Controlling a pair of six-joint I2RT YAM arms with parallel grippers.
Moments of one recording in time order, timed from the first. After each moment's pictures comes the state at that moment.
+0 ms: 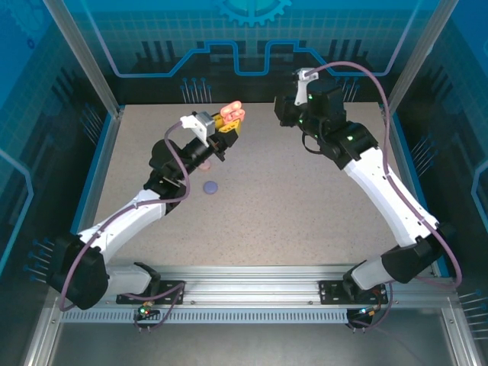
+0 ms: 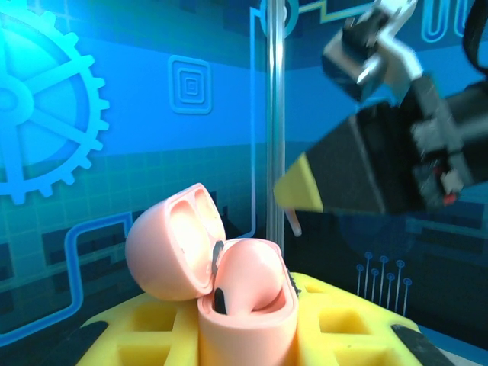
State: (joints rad) left arm -0.47 1.28 0.90 0.70 0.33 -0.09; right arm 0.53 1.45 1.69 -0.52 0.08 0.31
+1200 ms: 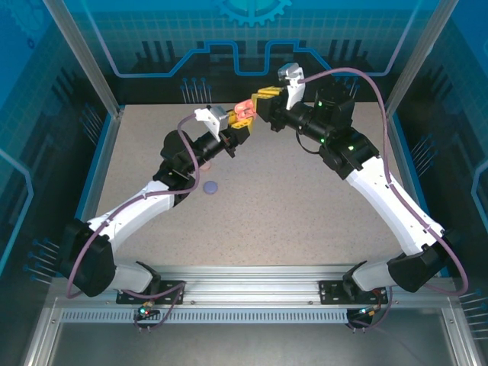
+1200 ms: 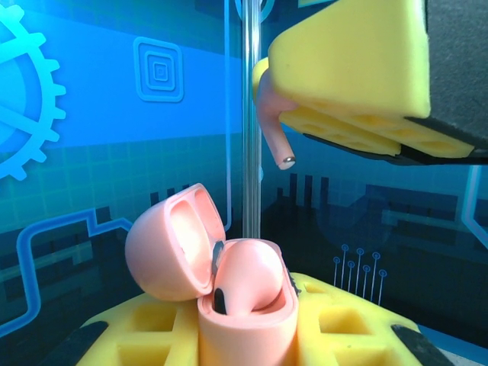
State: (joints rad) left arm -0.50 1.37 1.00 0.66 0.35 -0.10; right arm 0.56 1.40 1.59 -0.22 -0.29 0.12
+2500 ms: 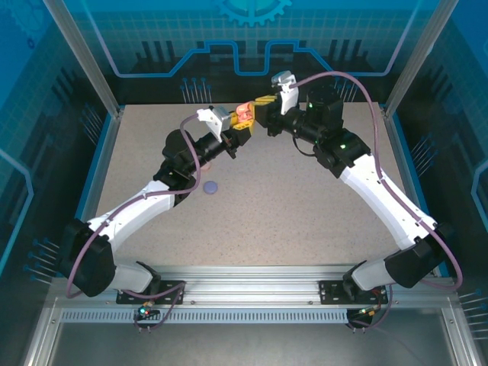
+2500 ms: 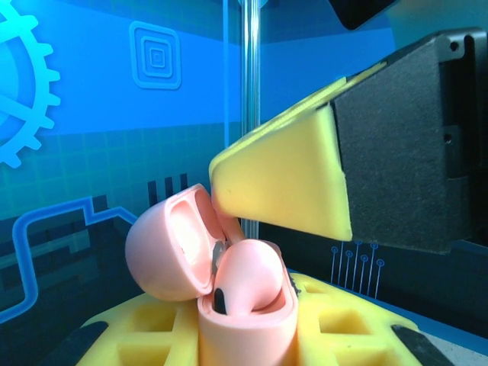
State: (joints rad) left arm -0.51 1.37 1.01 0.62 0.35 -0.09; right arm 0.55 1.43 1.54 -0.24 -0.29 0.11
